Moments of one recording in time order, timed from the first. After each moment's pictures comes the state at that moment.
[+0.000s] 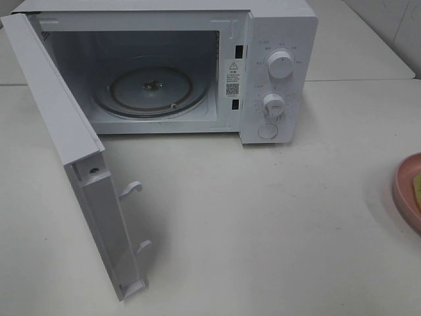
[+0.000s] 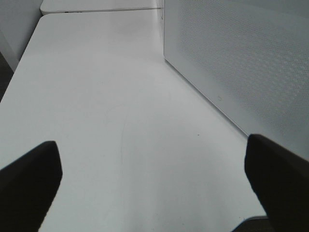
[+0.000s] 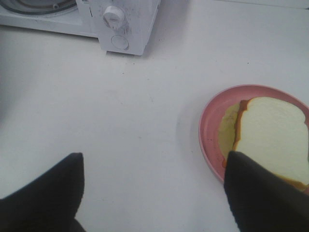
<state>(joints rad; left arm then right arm) 0.06 0.00 -0.52 -0.10 1.09 0.11 0.21 0.30 -0.64 -0.02 0.98 0.03</state>
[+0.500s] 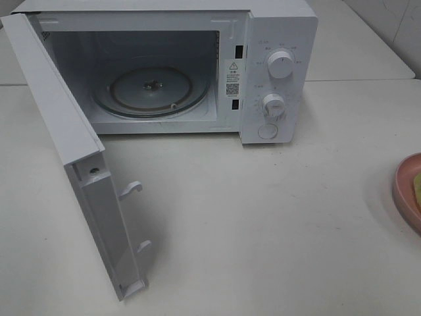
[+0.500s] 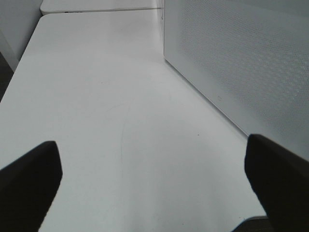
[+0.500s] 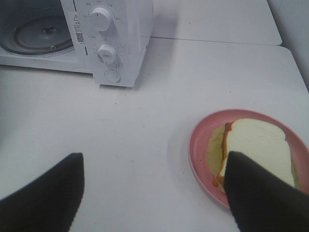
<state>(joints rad) 0.06 0.00 -0.52 -0.10 1.09 0.11 0.15 0.10 -0.60 0.00 0.97 0.01</state>
